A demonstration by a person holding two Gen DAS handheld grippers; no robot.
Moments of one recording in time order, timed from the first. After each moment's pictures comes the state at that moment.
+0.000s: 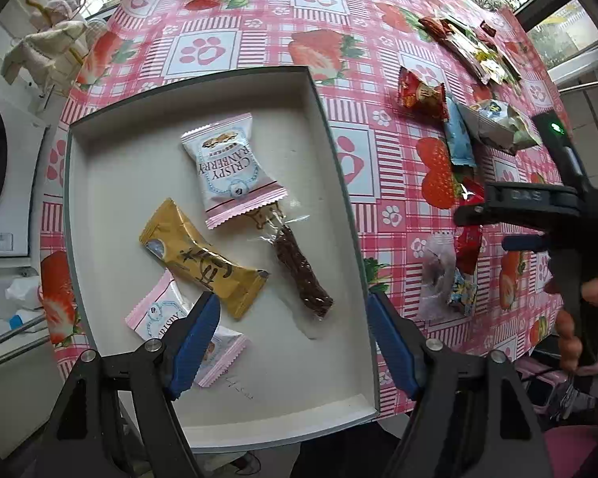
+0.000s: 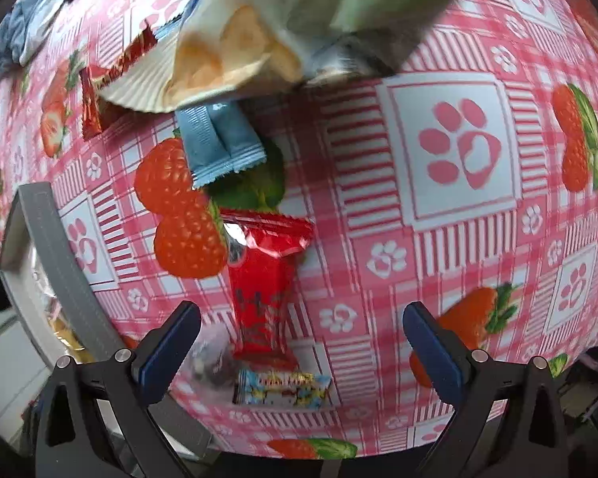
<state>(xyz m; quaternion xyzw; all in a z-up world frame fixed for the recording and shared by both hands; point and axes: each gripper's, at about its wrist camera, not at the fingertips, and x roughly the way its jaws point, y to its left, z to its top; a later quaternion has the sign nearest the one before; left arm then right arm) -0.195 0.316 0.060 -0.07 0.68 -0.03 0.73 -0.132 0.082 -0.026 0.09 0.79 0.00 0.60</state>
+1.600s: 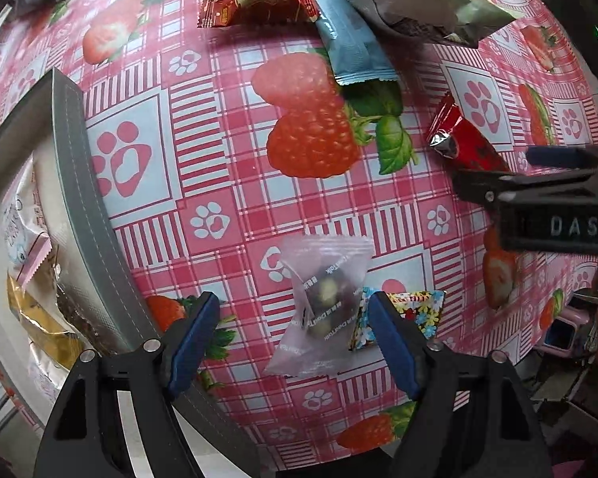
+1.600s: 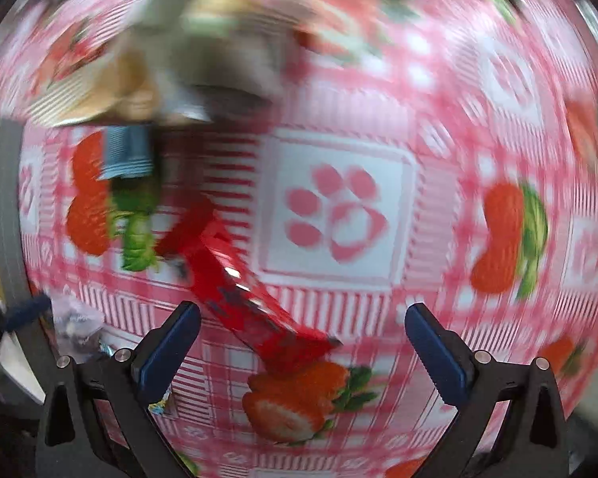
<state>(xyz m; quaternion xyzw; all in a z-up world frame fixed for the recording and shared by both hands) -0.167 0.180 -0.014 0.02 0.73 -0.10 0.67 -0.138 0.104 0.001 -0.09 0.74 0.08 0.66</state>
